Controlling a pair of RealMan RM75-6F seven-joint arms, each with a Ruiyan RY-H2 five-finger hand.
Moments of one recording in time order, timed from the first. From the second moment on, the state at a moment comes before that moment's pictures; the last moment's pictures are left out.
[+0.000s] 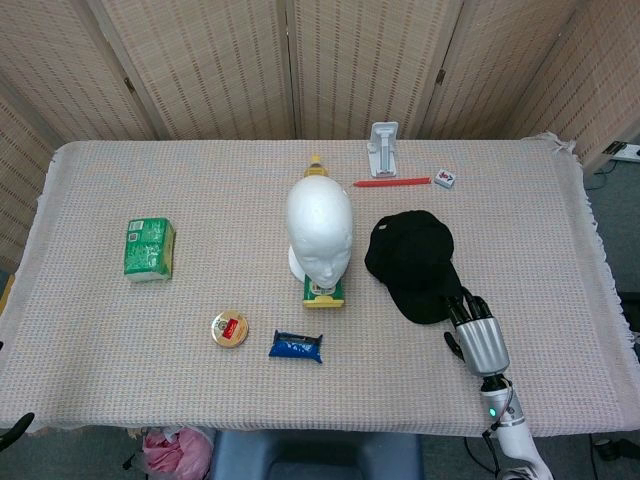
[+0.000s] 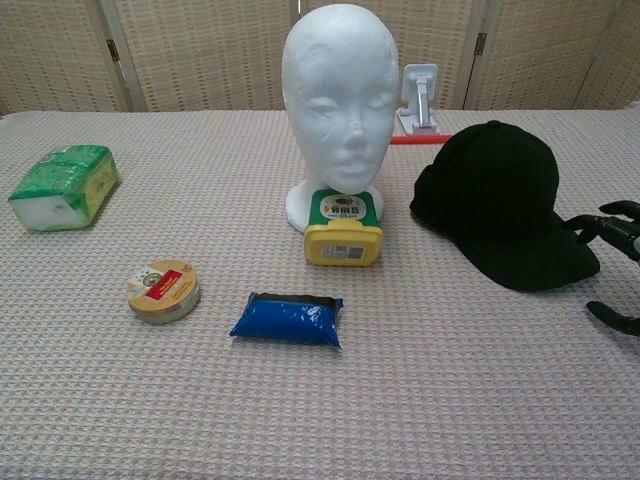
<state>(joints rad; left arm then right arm) 0.11 -0.91 0.07 -1.60 1.81 1.87 -0.29 0.25 -2.03 0.08 -0.38 -1.65 1.57 0.12</state>
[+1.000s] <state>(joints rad) 0.11 -0.89 0.06 -1.57 1.79 1.89 -0.37 0.38 -2.16 0.11 -0.21 -1.54 1.46 0.14</state>
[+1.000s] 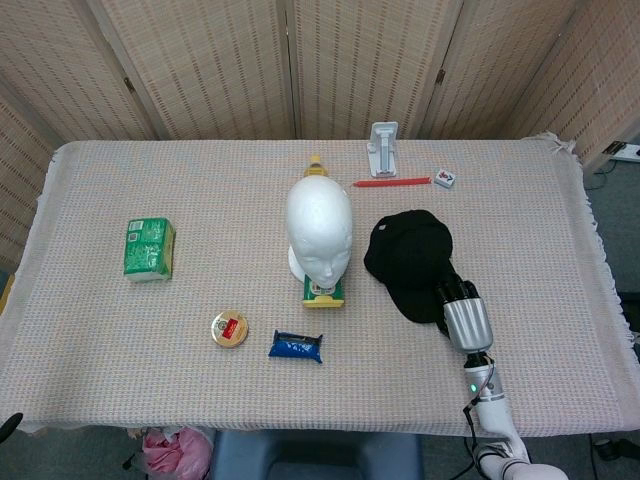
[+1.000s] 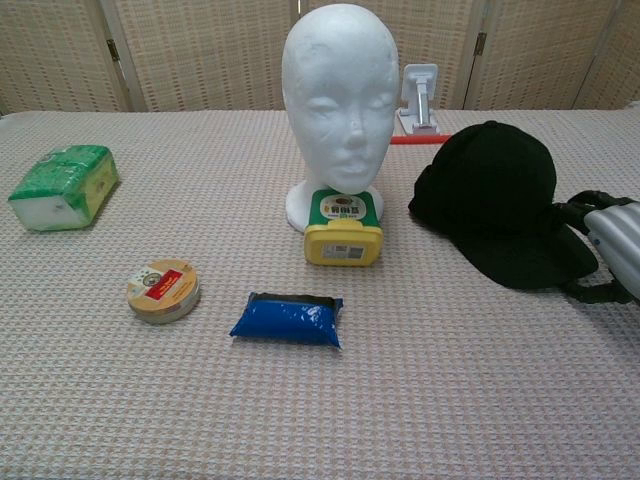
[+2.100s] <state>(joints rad) 0.16 -0.90 0.07 -1.54 1.80 1.96 -0.37 0.53 -2.10 0.14 -0.15 -1.51 1.85 -0.05</state>
